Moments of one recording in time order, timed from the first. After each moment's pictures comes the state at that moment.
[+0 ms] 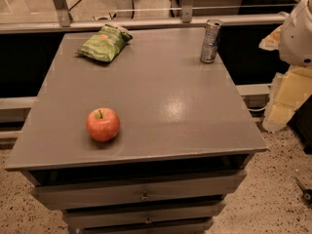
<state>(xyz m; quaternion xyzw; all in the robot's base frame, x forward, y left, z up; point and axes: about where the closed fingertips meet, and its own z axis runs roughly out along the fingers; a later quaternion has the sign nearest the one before) 0.438 -0.217 0.976 -0.60 0.78 -0.03 0.16</state>
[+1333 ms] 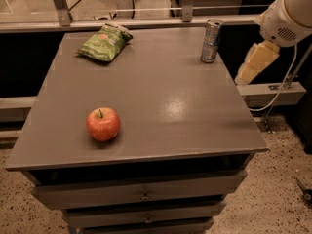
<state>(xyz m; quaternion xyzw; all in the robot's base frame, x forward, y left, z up) 0.583 -0.245 0.960 -0.52 0.80 -0.05 0.28</state>
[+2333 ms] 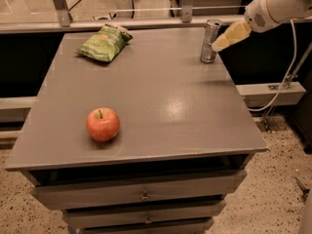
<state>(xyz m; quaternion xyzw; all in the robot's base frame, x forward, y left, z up) 0.735 -0.251 0.951 -0.40 0.81 0.04 0.42</state>
